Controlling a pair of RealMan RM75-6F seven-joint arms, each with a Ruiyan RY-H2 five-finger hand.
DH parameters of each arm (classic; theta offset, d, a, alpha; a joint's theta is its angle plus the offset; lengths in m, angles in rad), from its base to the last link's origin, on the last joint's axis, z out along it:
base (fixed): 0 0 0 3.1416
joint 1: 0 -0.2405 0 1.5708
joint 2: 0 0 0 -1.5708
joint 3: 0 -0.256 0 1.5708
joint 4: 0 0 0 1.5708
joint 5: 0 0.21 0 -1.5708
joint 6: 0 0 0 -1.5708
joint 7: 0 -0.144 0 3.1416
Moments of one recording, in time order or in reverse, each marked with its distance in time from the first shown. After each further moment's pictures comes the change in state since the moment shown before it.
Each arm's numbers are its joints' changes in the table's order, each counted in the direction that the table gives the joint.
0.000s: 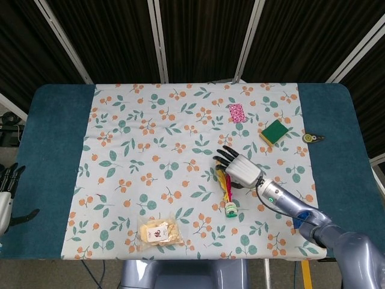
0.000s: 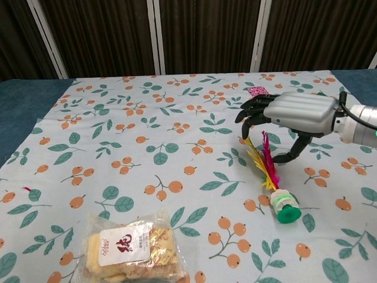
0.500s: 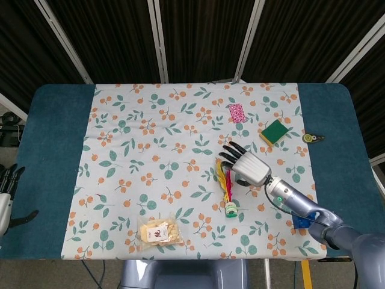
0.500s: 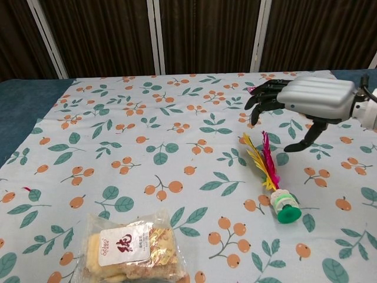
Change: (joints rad) left arm -0.007 0.003 -0.007 -0.002 0.020 0.017 -0.014; right arm 0.022 0.108 -0.045 -0.113 -0.030 0.005 0.040
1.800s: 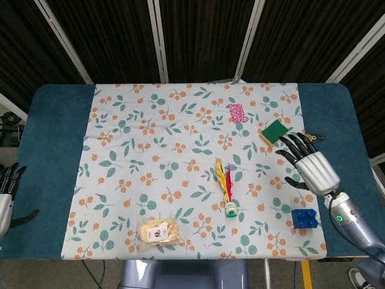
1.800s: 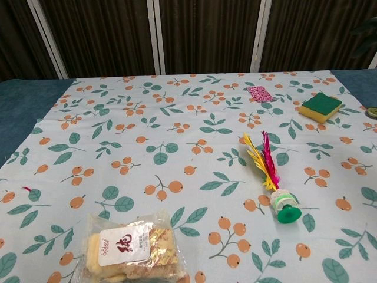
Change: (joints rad) left arm -0.005 -0.009 -0.006 0.017 0.047 0.043 -0.012; right arm 0.304 0.388 -0.126 -0.427 0.091 0.156 0.095
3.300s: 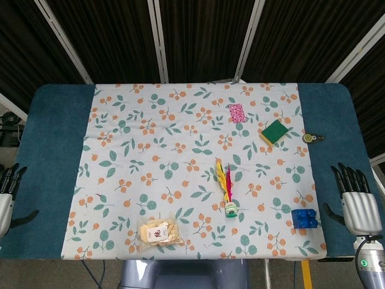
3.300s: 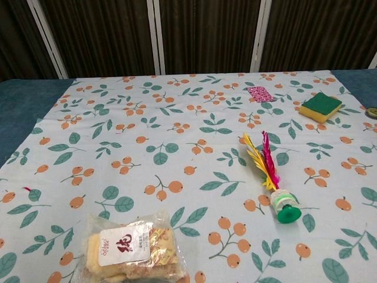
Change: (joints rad) left arm 0.005 0.010 -0.003 -0.007 -0.010 -0.020 -0.013; right arm 0.369 0.044 0.020 -0.329 0.317 0.172 0.312
